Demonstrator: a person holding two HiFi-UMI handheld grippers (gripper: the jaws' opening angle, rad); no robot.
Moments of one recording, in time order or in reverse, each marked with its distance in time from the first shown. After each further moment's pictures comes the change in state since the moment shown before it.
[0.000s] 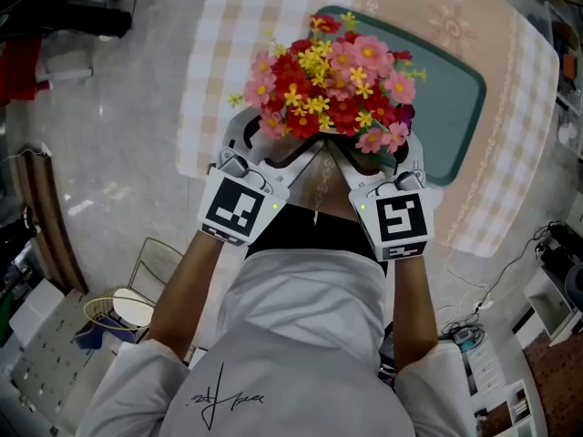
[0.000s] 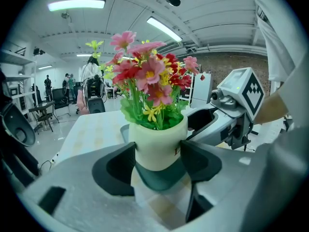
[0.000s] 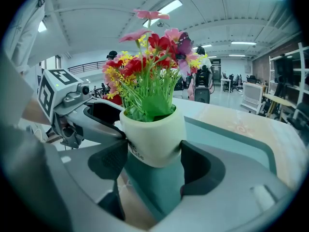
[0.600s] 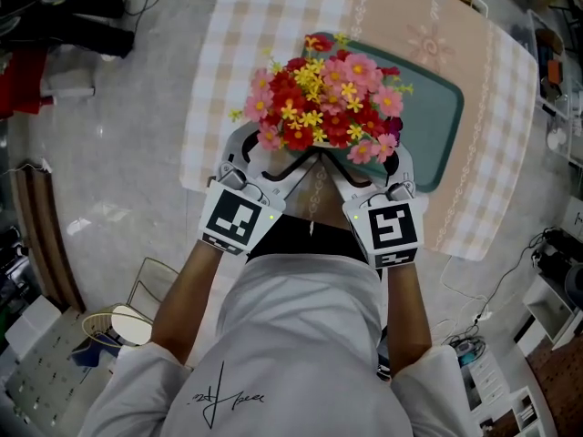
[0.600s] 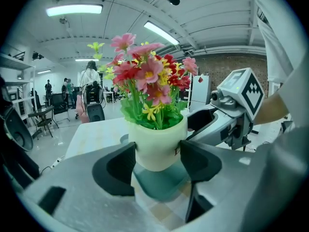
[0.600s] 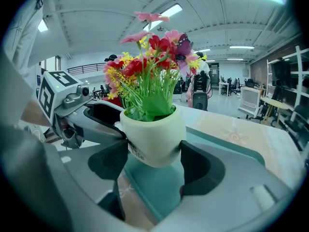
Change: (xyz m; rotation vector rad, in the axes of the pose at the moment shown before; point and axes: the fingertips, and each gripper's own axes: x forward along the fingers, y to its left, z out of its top) left arm -0.012 -0.004 0.030 0.030 -0.036 0.000; right arm -0.020 -0.001 0.025 -0.006 -0.036 -0.020
